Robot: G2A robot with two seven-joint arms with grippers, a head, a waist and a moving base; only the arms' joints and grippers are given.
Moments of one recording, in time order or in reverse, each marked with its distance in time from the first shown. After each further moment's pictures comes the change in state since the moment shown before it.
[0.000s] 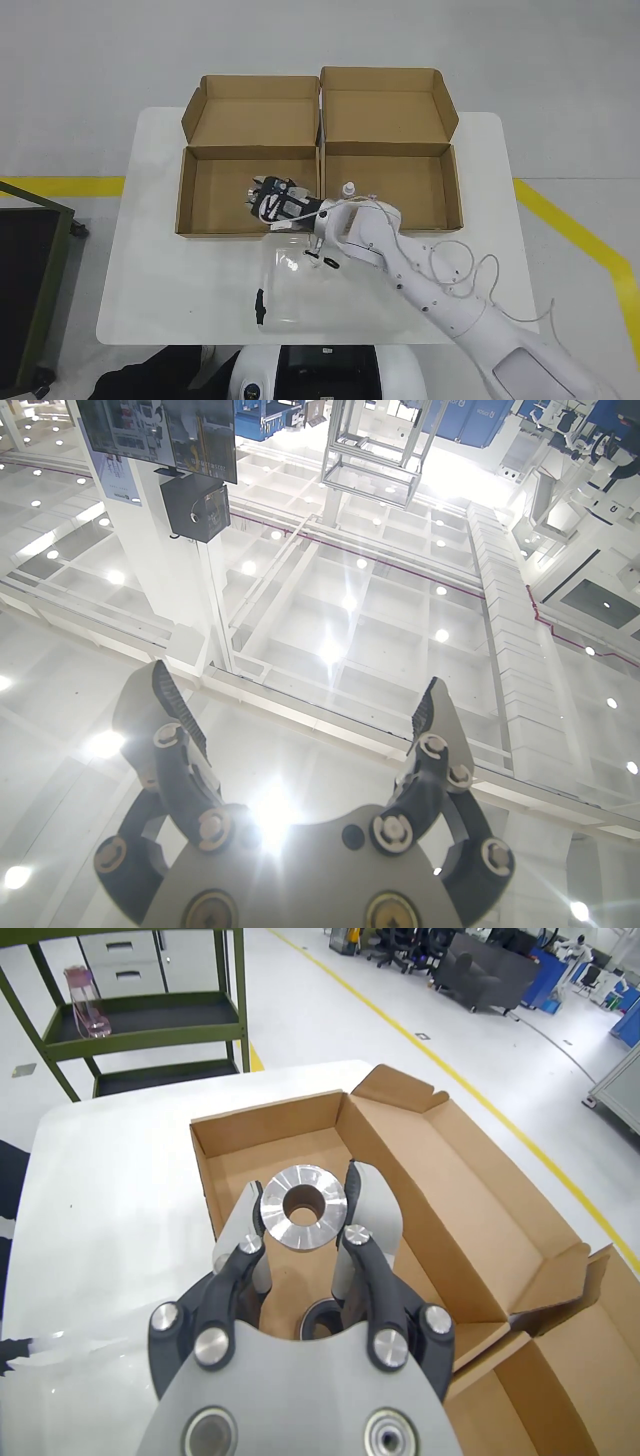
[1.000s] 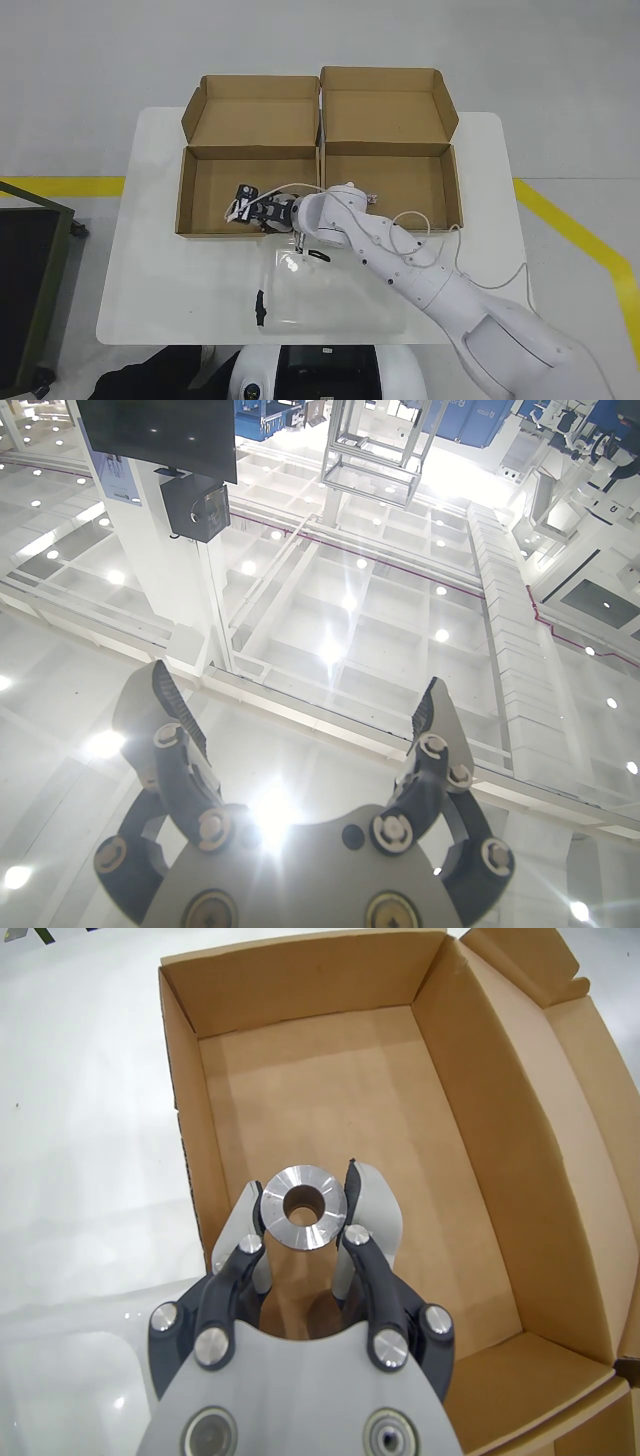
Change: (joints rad) left arm 0.000 0.000 0.000 0.000 0.000 0.000 0.000; right arm 0.174 -0.147 -0.146 0.320 0.056 -0.077 0.200
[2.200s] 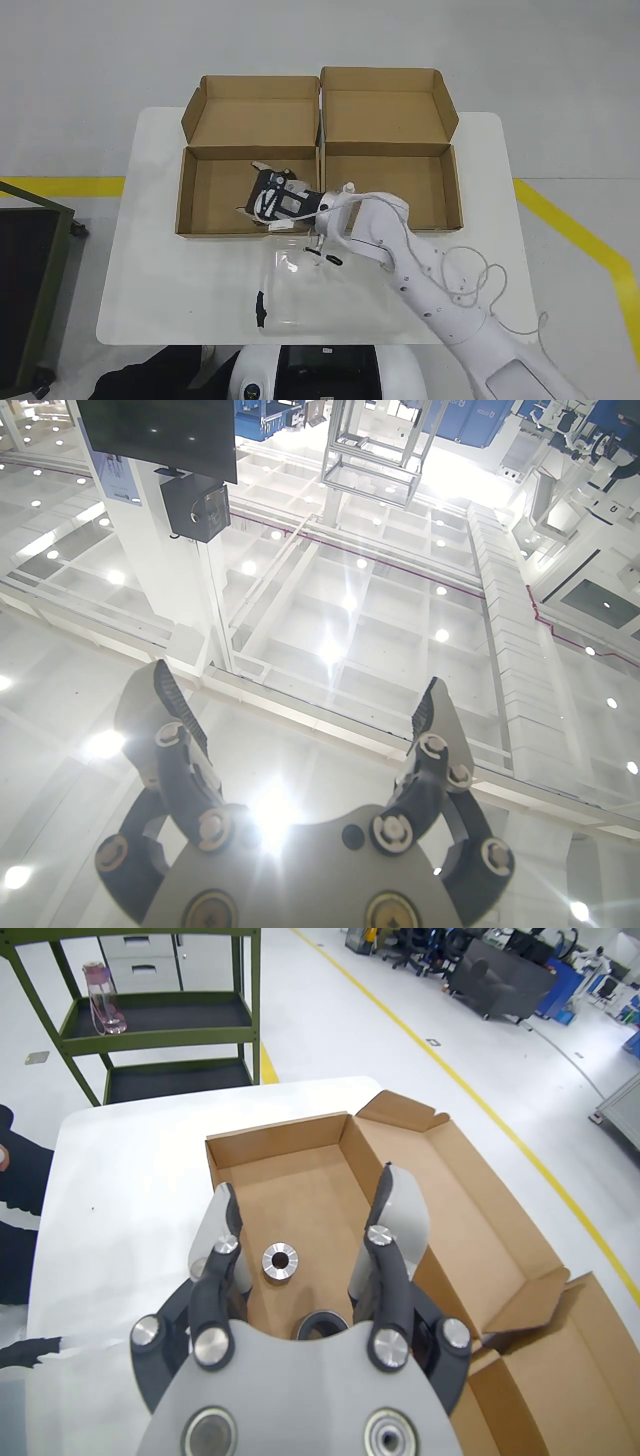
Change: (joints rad) left arm 0.000 0.000 0.000 0.000 0.000 0.000 0.000; right arm -0.318 0.104 0.360 -0.518 -0.156 -0.056 -0.113
